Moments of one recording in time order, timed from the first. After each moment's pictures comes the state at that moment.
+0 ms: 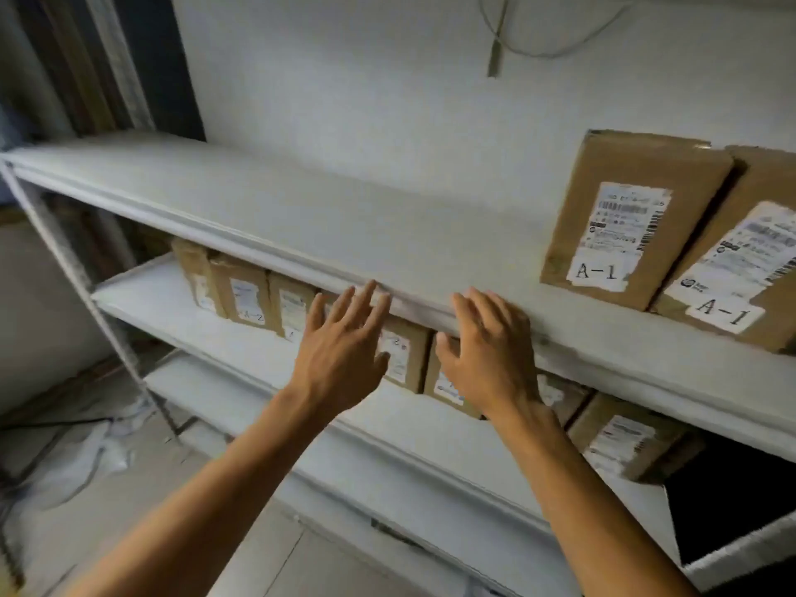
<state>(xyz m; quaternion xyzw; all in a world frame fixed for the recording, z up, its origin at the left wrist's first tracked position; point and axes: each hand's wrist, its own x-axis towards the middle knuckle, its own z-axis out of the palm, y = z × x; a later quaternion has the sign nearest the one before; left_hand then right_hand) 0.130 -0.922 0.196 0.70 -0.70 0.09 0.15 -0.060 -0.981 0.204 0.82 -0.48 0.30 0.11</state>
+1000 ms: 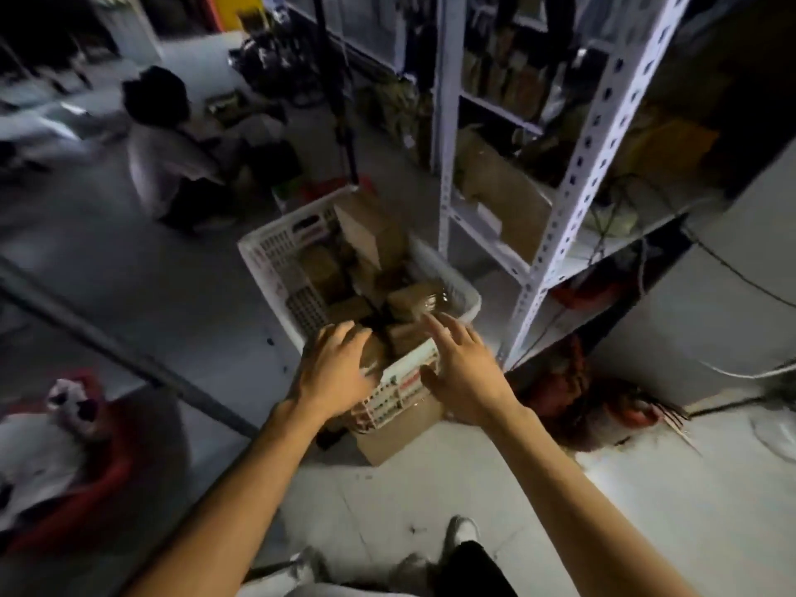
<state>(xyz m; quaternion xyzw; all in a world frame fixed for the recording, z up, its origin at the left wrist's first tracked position) 0.000 -0.120 0.064 0.92 0.36 -0.03 0.14 0.156 -0.259 0.066 0.82 0.52 -0.16 -0.17</state>
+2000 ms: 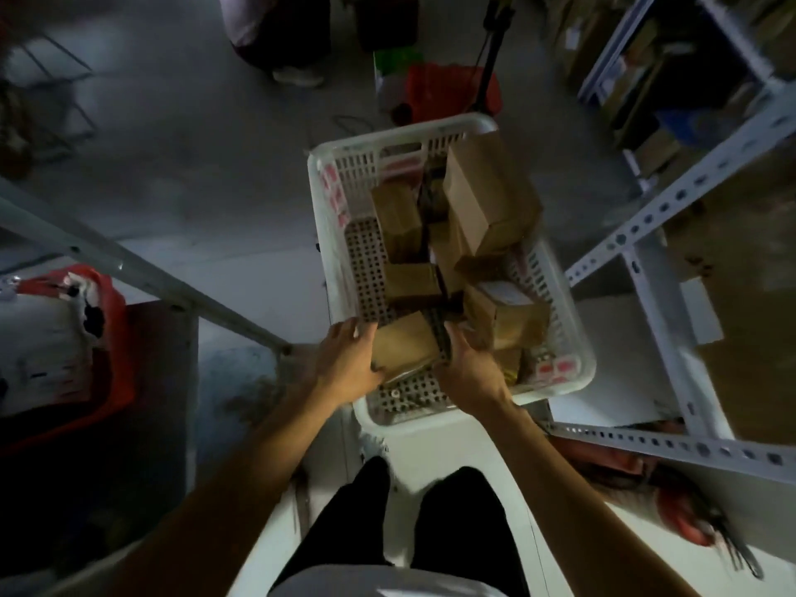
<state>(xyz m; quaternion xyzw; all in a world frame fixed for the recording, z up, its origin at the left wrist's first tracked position) 0.015 0.050 -0.058 0.80 0.52 -0.14 0.26 0.205 -0.022 -0.060 0.76 0.51 -0.39 -0.04</state>
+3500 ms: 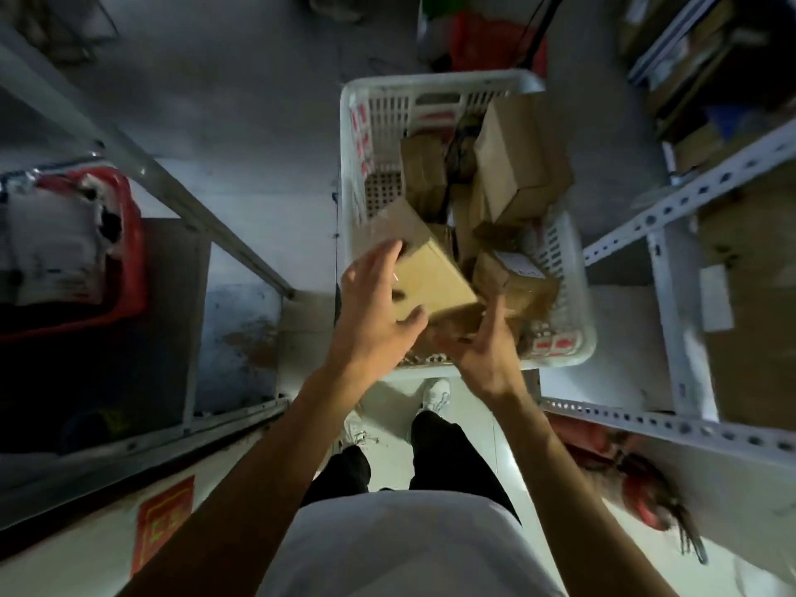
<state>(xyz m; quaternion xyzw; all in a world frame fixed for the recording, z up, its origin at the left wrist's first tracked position) 0.034 -0.010 0.013 0.69 0.58 0.23 0.37 0.202 -0.062 -0.048 0.71 0.45 -0.45 -0.30</state>
